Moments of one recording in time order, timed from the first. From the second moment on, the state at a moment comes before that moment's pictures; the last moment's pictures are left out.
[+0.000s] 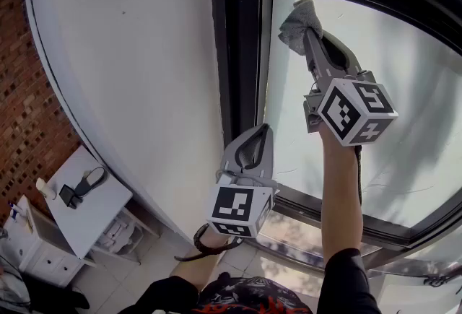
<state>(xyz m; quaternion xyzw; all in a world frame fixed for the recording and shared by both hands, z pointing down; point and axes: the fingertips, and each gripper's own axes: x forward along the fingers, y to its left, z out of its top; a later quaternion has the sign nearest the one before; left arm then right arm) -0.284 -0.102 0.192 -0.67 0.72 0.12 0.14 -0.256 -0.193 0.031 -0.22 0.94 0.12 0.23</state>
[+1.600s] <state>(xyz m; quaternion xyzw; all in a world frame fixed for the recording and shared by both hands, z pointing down) 0.061 -0.179 0.221 -0.84 0.53 0.01 0.10 0.262 -0.274 0.037 -0.54 0.79 0.18 0.21</state>
